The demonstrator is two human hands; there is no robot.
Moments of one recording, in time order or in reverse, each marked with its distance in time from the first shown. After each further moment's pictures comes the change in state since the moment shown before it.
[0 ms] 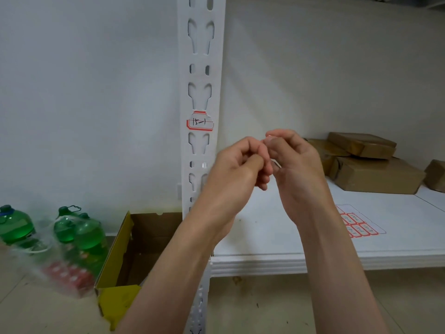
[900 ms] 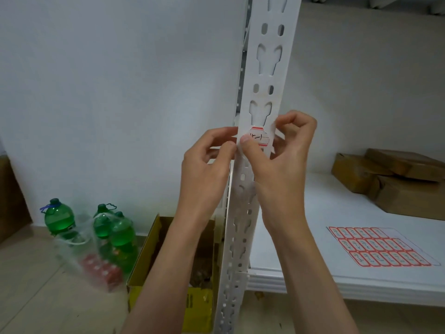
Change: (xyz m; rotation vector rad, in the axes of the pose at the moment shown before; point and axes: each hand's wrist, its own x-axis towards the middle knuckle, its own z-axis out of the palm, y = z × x) left_hand 0.002 0.006 -0.089 0.279 0.447 0.212; right_hand -0.028 0.009 0.103 -0.196 -0.042 -0.375
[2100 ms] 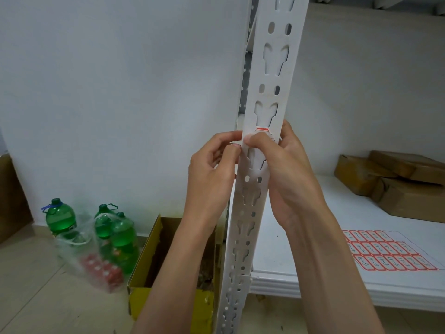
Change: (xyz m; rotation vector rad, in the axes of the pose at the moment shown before) left_hand -0.002 -0.007 0.003 -0.088 -0.037 0.000; right_hand 0.014 -0.018 -0.003 0.248 -0.178 0.436
